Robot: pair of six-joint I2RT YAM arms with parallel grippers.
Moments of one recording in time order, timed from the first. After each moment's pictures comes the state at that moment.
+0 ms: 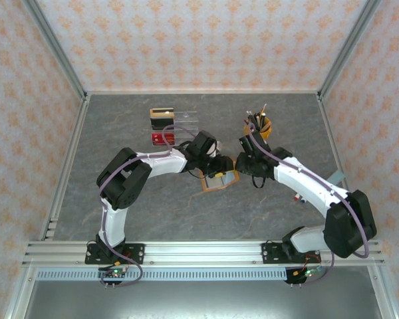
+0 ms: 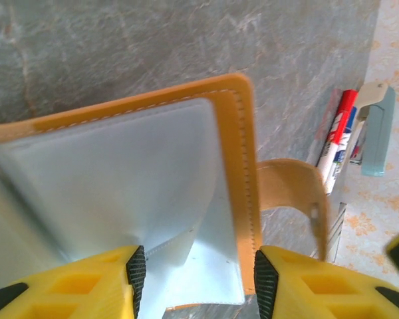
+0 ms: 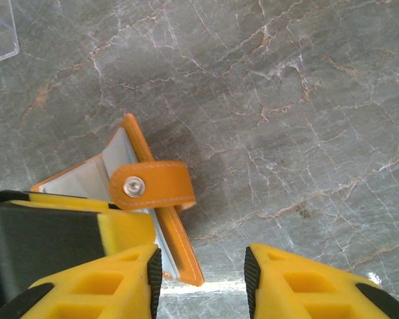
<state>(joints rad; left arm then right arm) -0.67 1.99 1.25 -0.10 0.54 -0.95 0.53 1.34 0.95 -0.68 0.09 0.72</state>
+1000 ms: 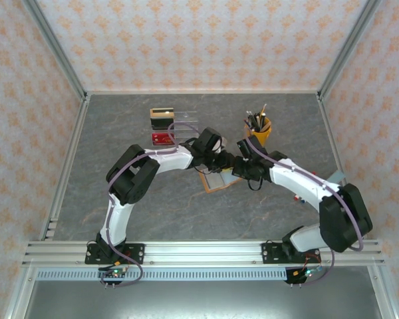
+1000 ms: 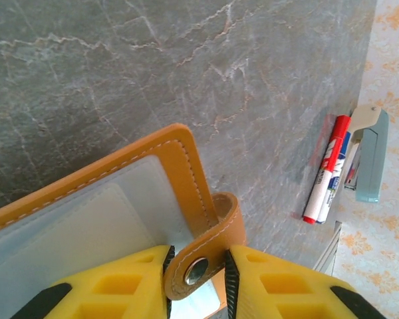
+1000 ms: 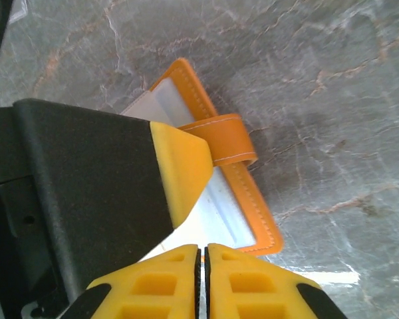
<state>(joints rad) -0.67 2.10 1.37 -0.09 0.52 -0.96 0.53 1.41 0.88 -0.55 -0.04 0.74</state>
